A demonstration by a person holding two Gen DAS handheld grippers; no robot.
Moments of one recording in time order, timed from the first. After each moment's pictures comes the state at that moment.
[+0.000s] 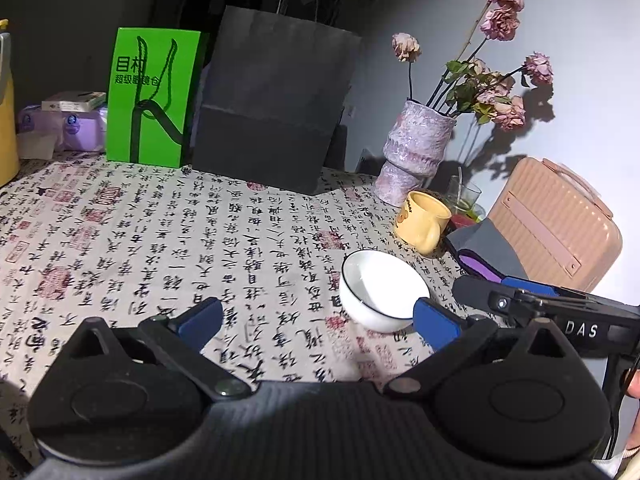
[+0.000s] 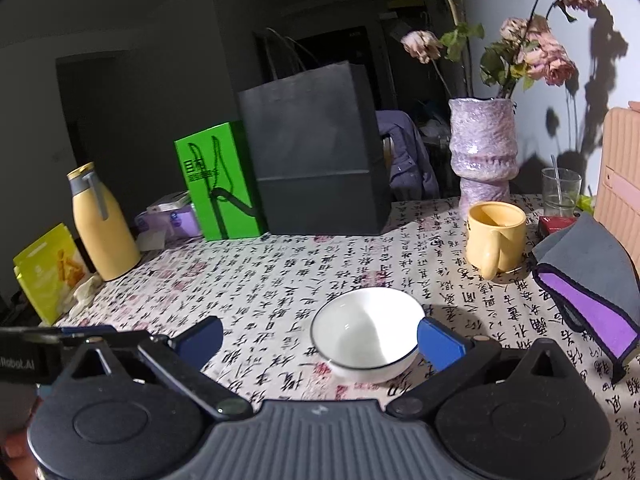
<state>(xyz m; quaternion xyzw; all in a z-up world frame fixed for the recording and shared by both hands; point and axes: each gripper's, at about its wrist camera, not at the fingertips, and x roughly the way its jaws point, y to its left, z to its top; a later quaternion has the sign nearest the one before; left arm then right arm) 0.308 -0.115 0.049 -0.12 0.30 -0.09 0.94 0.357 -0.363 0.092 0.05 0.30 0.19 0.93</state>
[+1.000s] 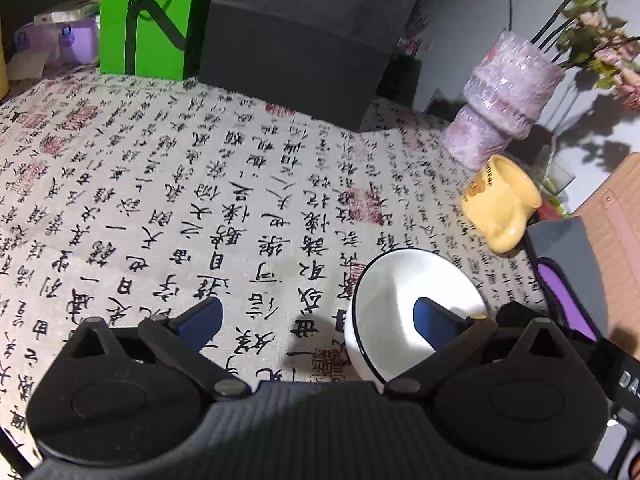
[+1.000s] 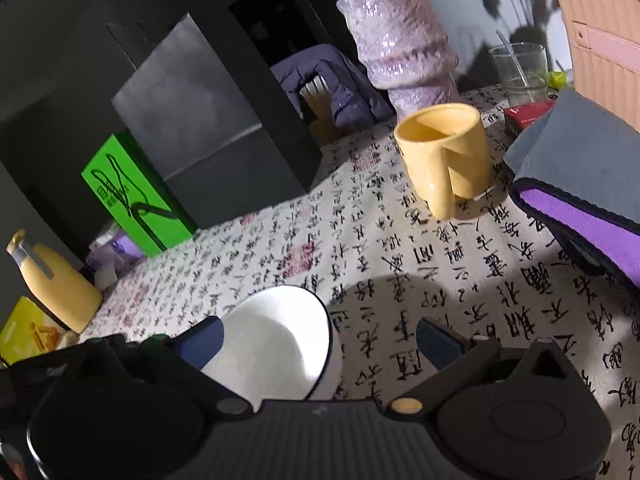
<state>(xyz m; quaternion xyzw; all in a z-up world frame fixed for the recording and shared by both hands) 0.459 -0.175 -0.016 -0.16 0.43 0.01 0.89 0.475 -0.425 0.012 0.18 0.40 0.15 0.89</state>
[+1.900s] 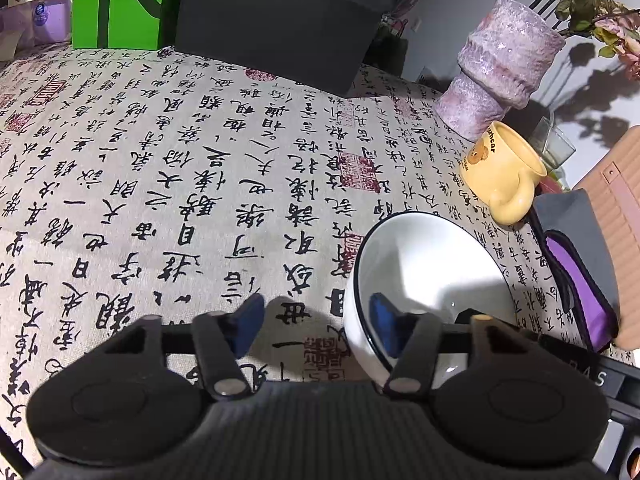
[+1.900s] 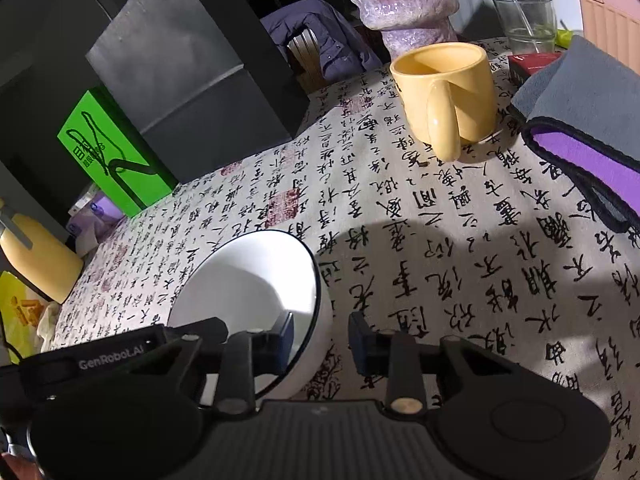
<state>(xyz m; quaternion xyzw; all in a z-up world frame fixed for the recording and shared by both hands) 0.470 -0.181 -0.051 -0.16 0.45 -0.02 0.88 0.488 -0.410 -0.018 0.17 0.46 0.15 0.86</state>
